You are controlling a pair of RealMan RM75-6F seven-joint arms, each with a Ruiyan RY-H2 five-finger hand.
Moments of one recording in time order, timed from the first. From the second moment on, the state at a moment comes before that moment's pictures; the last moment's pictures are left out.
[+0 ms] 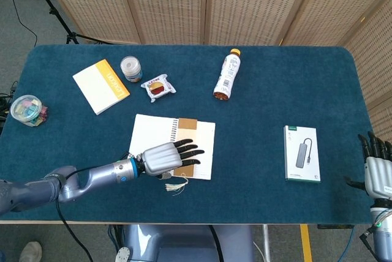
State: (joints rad) left arm -1.13 -1.46 0.21 -1.34 1.74 0.99 -0.30; right arm 0.14 -1.18 0.16 -1.51 -1.21 1.34 -0.14
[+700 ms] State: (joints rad) left arm -1.07 -1.36 0.24 -1.50 1.71 0.85 -0.29; right arm 0.14 -1.18 0.16 -1.52 -1.21 1.34 -0.14
